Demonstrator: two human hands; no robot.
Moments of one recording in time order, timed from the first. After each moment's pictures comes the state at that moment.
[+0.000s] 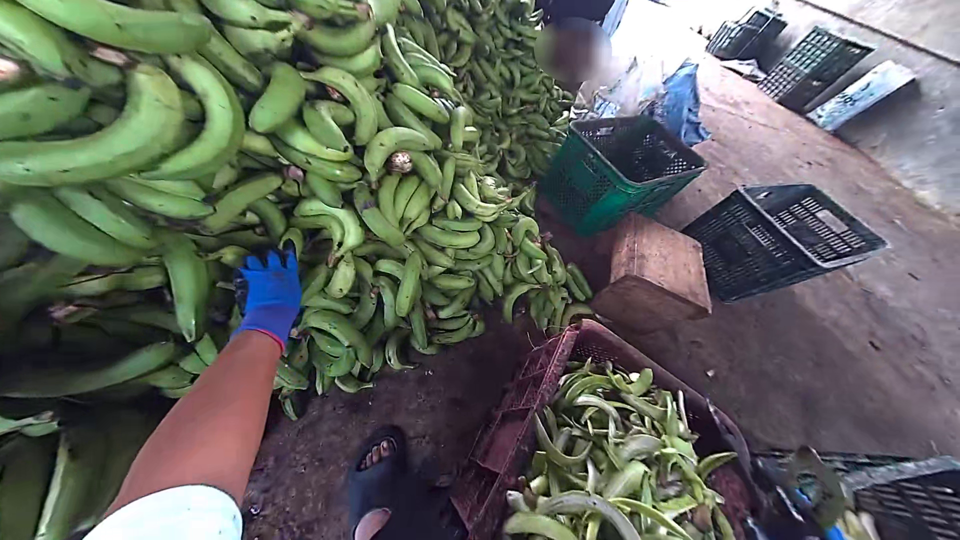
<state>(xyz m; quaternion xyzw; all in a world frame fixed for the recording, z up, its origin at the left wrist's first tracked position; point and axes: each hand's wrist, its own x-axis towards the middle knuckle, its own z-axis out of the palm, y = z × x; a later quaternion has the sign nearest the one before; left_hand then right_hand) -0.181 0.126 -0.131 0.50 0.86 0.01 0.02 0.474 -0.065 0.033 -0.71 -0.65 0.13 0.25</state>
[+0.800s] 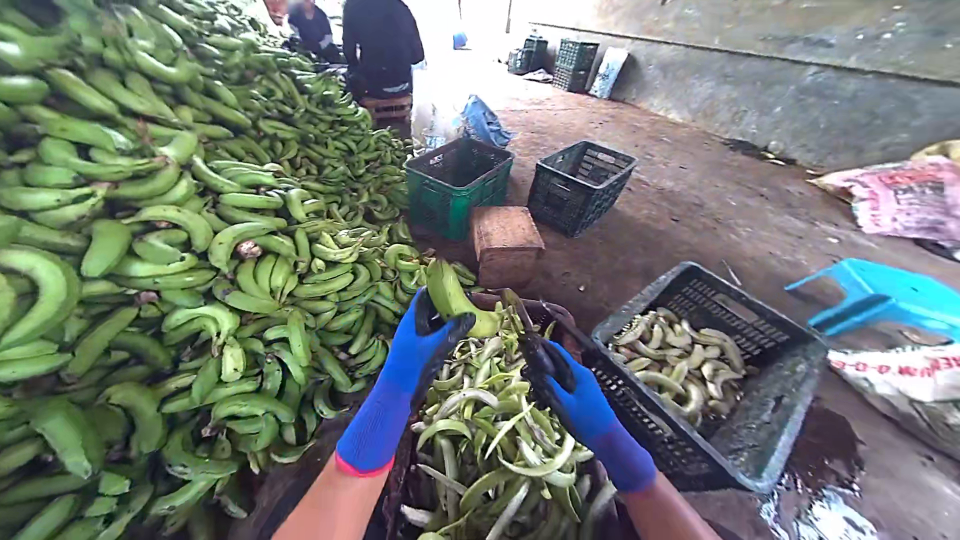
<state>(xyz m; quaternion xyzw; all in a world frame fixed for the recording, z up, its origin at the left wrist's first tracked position) 0.222 -0.040 0.123 0.56 0.34 0.51 0.56 0.433 -0.141 0.092 -0.60 -0.57 0.35 0.44</state>
